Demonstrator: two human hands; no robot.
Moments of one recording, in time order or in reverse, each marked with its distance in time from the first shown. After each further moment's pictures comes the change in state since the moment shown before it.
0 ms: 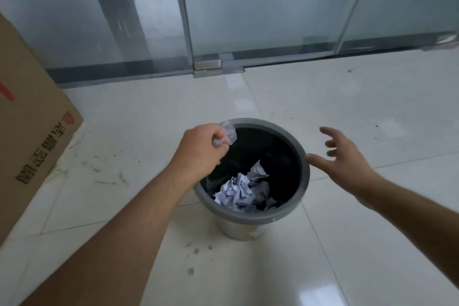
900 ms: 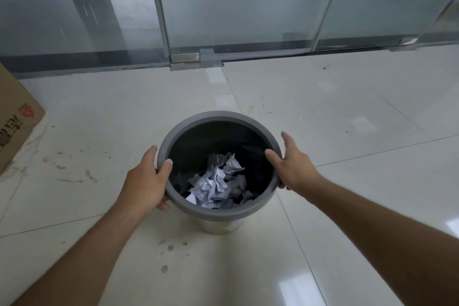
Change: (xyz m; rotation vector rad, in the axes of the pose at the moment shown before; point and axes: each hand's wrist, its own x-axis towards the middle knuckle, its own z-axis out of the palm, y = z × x) left_hand -0.041 -0.056 0.018 -0.043 0.025 -0.337; right_hand -0.005 -0.005 0.036 -0.092 -0.126 0.173
